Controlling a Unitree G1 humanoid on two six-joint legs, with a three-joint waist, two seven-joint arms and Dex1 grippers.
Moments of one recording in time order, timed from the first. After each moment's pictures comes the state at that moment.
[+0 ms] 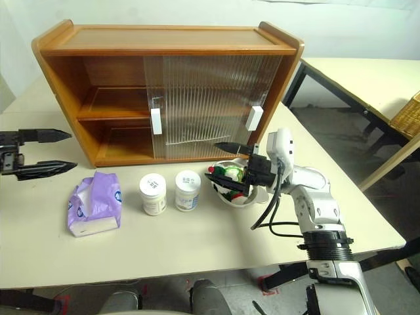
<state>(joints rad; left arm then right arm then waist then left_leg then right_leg) -0.33 1.15 0.26 -0.14 -0.68 0.66 -1.26 -0.36 -0.60 -0.06 0.18 0.50 -0.01 1.28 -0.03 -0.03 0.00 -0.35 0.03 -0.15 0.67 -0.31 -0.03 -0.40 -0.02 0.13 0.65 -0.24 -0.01</state>
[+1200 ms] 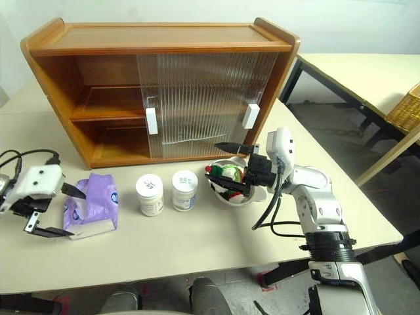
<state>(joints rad) -0.21 1.09 -0.11 -0.04 -0.16 0.03 -1.47 -0.34 -0.61 -0.06 0.13 0.50 0.03 1.26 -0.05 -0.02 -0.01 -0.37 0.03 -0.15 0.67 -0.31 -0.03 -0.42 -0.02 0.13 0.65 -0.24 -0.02</state>
